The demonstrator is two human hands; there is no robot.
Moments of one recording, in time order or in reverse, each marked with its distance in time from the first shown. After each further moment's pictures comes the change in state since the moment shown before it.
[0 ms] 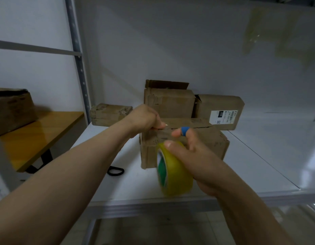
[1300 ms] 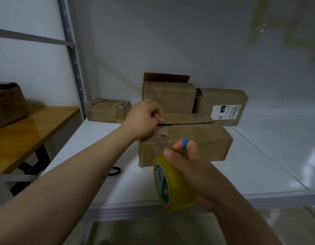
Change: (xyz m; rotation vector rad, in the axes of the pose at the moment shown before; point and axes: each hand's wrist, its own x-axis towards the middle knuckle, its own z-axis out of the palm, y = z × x) left_hand 0.017 -0.029 0.021 0.320 0.267 0.385; right_hand 0.002 0.027 0.011 0.127 0.058 0.077
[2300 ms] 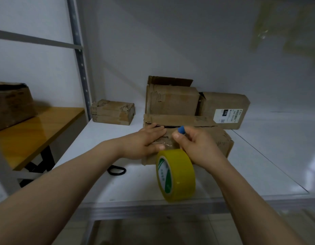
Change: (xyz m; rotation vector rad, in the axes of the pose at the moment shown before) left_hand -0.036 -0.040 -0.002 0.128 -0.639 0.122; right_hand 0.058 -0.011 -0.025 -0.559 0.158 -0.258
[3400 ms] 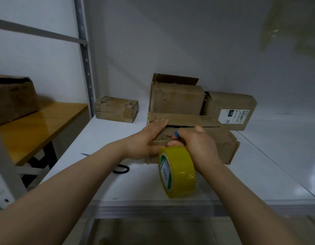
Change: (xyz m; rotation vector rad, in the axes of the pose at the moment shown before) left_hand 0.004 -0.015 0.013 -0.191 0.124 -0.011; right_hand 0.011 0.005 0.021 -0.514 0.076 -0.176
